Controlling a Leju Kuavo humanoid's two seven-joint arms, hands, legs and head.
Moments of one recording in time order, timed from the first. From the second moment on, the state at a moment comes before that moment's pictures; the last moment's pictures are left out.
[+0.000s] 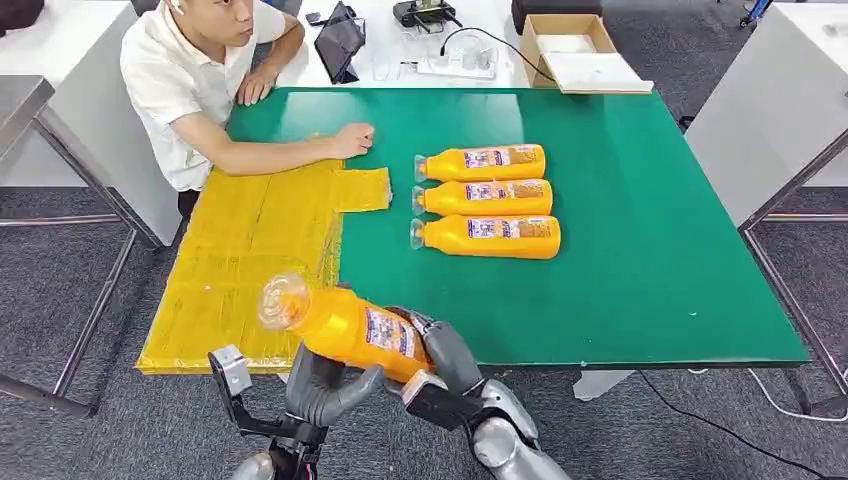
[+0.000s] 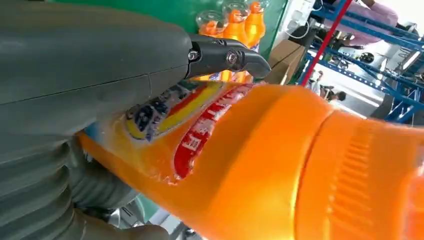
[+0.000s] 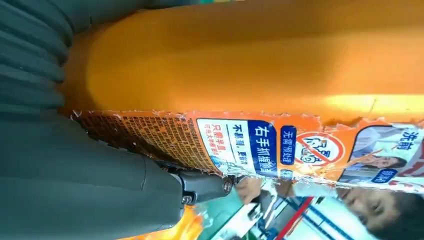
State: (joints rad) left arm 0.06 -0.16 -0.43 -1.49 0.43 -0.02 -0.34; right arm -0.17 0.08 0.47 -1.09 0.39 -0.08 -0.47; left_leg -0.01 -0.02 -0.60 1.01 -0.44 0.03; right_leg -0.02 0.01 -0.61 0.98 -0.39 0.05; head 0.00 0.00
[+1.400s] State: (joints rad) left arm 0.06 -0.15 -0.34 -1.49 0.52 -0.38 -0.43; right arm -0.17 0.09 0.58 -1.02 0.32 0.01 -0.52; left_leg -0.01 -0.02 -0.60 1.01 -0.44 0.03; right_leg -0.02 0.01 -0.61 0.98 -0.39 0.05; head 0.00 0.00
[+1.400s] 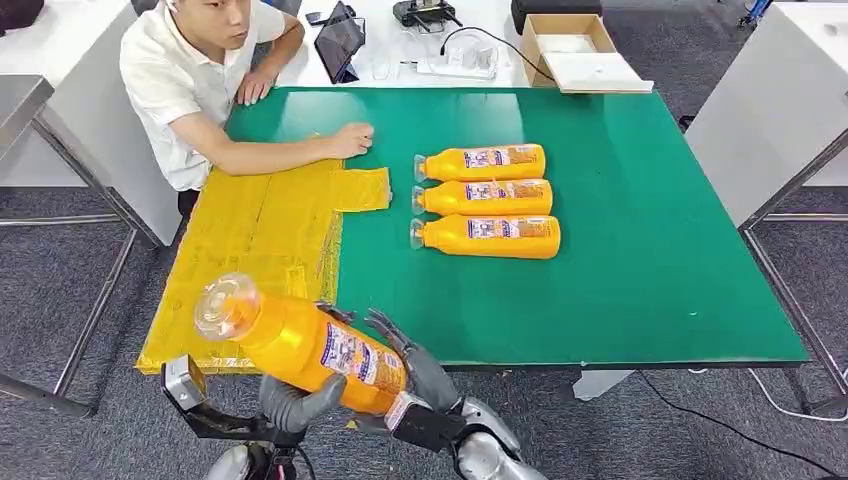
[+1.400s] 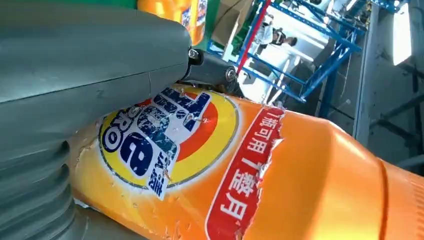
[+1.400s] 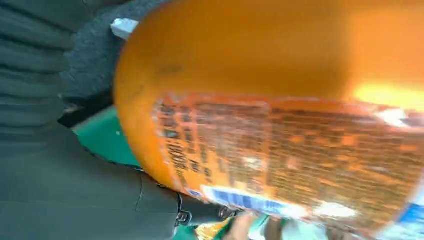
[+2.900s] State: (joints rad) left arm -0.50 -0.15 0.24 -0.65 -1.37 0.66 -0.26; right arm 0.05 0.18 0.32 -1.39 0.13 -0.46 -0.67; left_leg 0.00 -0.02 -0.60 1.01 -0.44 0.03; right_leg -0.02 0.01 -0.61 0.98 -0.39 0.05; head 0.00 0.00
